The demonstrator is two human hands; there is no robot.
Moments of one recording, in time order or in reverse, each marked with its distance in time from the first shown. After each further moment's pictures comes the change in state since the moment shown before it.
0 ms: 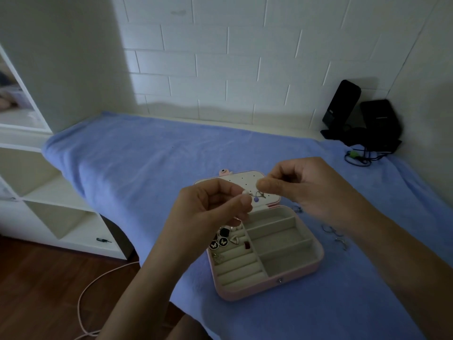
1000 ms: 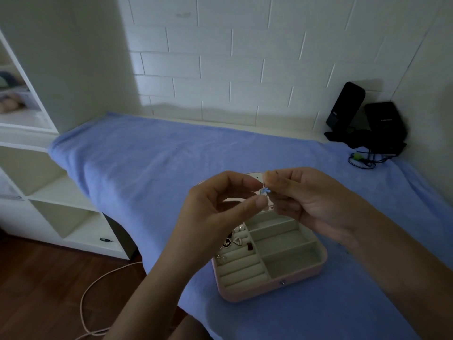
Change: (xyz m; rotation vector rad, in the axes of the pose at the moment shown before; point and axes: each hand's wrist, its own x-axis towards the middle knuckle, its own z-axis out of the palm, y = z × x) left_hand -0.001 -0.001 0.006 0.019 -0.031 0.177; right_hand -0.003 -0.004 0.008 0.548 -0.193 0.196
